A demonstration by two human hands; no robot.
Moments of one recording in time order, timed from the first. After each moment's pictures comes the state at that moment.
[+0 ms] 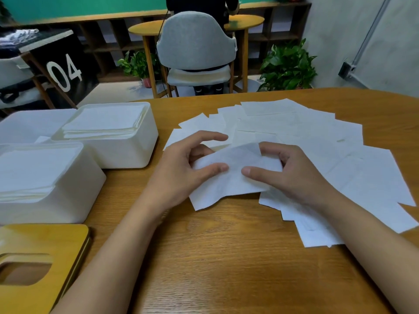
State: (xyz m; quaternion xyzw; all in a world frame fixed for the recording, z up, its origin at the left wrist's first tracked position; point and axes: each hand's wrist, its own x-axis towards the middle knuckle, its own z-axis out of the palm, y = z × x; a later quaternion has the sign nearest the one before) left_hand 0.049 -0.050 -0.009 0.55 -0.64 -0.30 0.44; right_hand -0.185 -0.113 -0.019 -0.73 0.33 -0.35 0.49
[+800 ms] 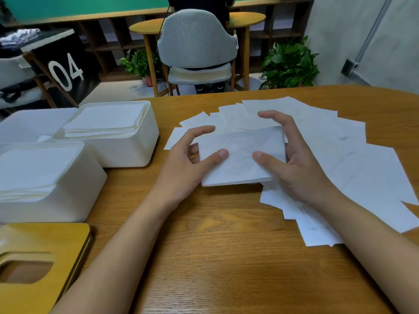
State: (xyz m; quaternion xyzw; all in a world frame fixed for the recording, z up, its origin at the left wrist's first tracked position) left_hand 0.040 -0.059 -0.018 0.58 -0.53 -0.37 0.50; right_hand -0.184 -0.118 -0.024 -0.72 0.28 -0.43 0.47
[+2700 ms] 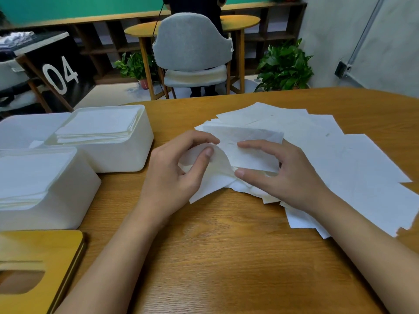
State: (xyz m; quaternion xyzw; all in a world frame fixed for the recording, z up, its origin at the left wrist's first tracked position) left_hand 0.040 -0.048 -0.012 0.52 -0.69 -0.05 0.50; right_hand -0.188 -0.119 -0.028 -0.79 0.40 -0.34 0.31
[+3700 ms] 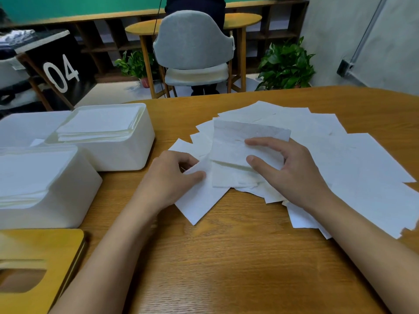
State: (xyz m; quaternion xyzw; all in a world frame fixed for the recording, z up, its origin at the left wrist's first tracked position) left_hand 0.064 -0.062 -0.020 0.73 -0.56 -0.25 0.29; right_hand -0.184 -0.124 -0.034 -0.76 0.43 -0.39 0.30
